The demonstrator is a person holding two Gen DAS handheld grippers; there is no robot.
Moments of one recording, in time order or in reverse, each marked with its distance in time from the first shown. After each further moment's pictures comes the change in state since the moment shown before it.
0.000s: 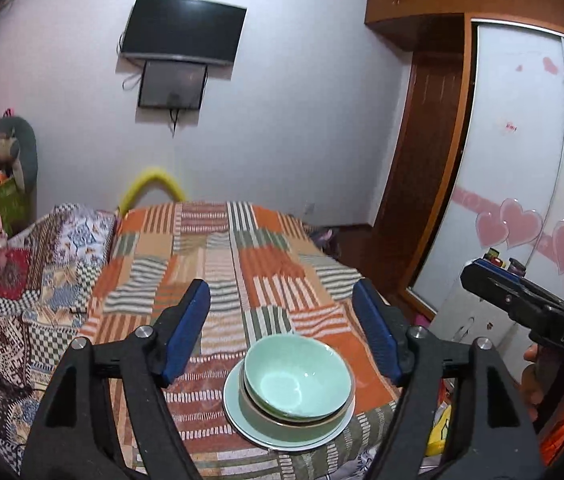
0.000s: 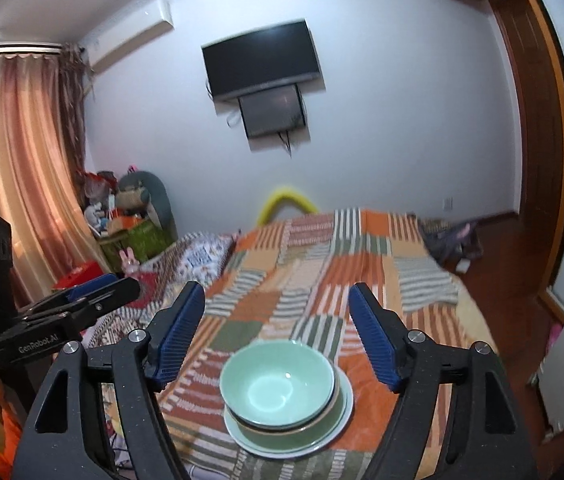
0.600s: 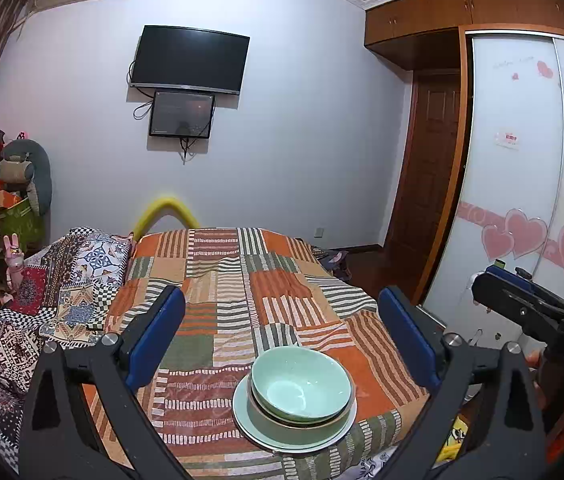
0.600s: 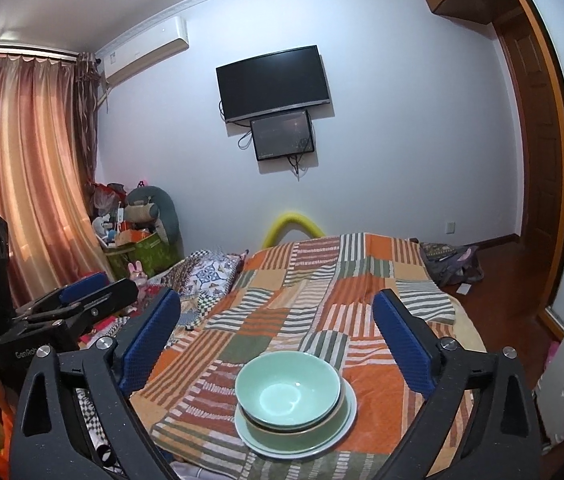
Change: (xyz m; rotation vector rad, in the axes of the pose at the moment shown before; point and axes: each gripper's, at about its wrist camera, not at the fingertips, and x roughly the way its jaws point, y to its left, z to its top) left arm -0.033 -0.012 -0.003 0.026 -0.083 0.047; right arm -0.020 0.015 -0.007 -0.023 -0.075 0.008
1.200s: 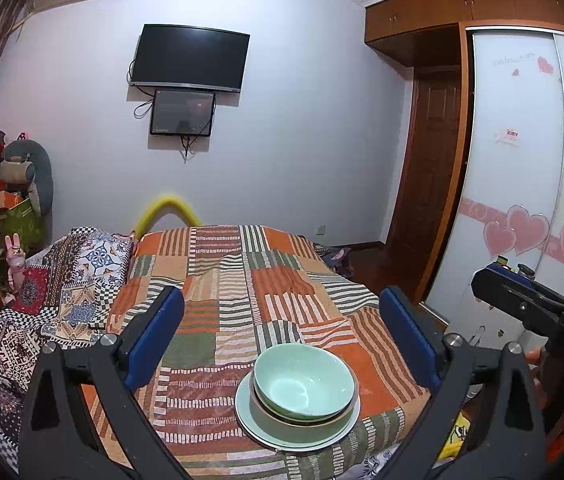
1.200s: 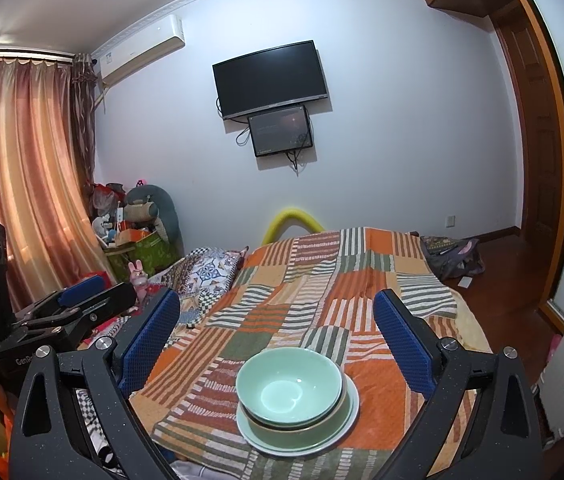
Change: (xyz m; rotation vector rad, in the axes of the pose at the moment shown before) left arm 0.004 0.001 -0.004 0.005 0.008 0.006; right arm -0.001 -0.002 -0.002 0.021 0.016 0.003
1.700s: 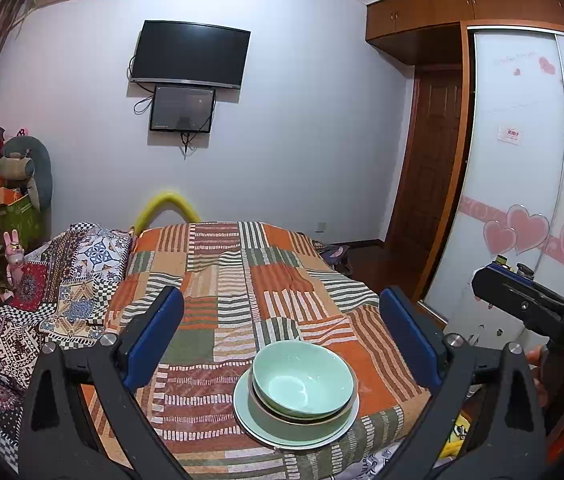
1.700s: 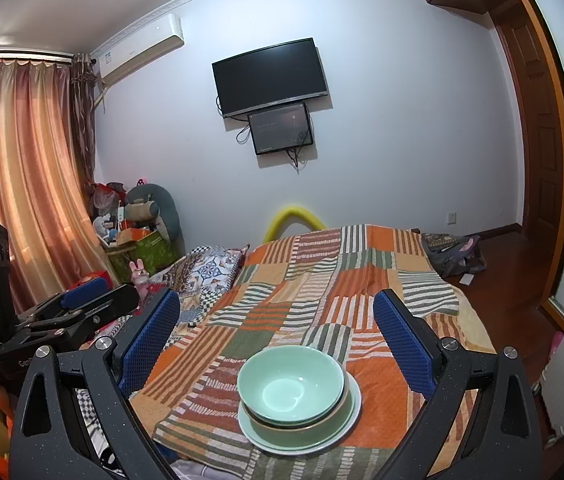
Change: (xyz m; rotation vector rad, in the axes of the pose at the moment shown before) left arm 0.002 0.002 -0.002 -0.007 0.010 -0.003; right arm 0.000 -0.001 0.000 0.007 0.008 0.005
